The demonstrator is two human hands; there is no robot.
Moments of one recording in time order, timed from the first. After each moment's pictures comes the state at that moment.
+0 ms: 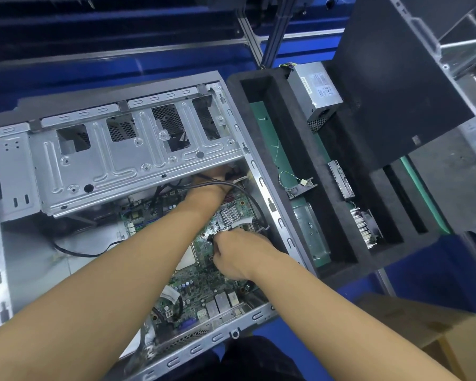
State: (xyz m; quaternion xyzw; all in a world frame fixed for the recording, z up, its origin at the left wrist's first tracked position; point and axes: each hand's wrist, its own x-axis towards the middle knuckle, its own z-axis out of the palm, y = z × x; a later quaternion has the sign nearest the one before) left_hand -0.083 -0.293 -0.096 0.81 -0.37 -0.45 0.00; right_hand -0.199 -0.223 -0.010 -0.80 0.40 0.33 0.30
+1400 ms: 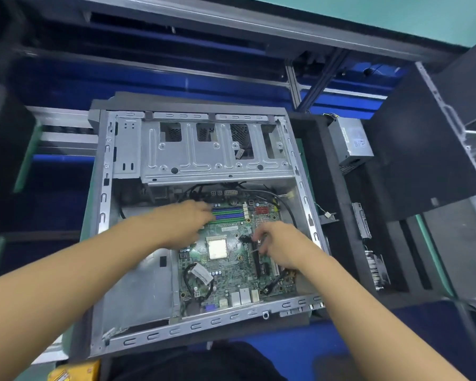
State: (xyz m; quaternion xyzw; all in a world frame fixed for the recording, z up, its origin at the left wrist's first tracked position) left_hand 0.017 -0.138 -0.022 0.64 -0.70 -0.31 -0.07; right_hand -0.204 -0.237 0.011 -0.77 0.47 0.26 0.36
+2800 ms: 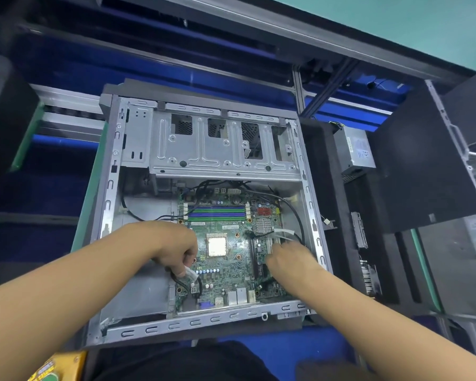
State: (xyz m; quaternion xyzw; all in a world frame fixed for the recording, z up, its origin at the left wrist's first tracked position) left_hand 0.010 -0.111 -0.029 0.59 -0.62 -0.49 -0.16; right_hand -0.223 -0.224 -0.003 -0.86 0.10 0.48 -0.13
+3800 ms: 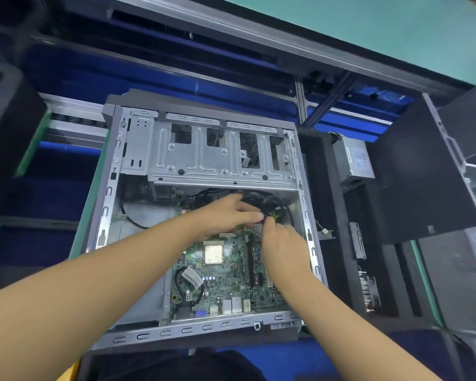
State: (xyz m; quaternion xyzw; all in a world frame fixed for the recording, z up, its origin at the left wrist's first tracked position) left_hand -0.035 -0.188 -0.023 0.59 -0.33 -0.63 0.37; right_hand -0.197 -0.224 0.003 -0.89 0.42 0.16 -0.02
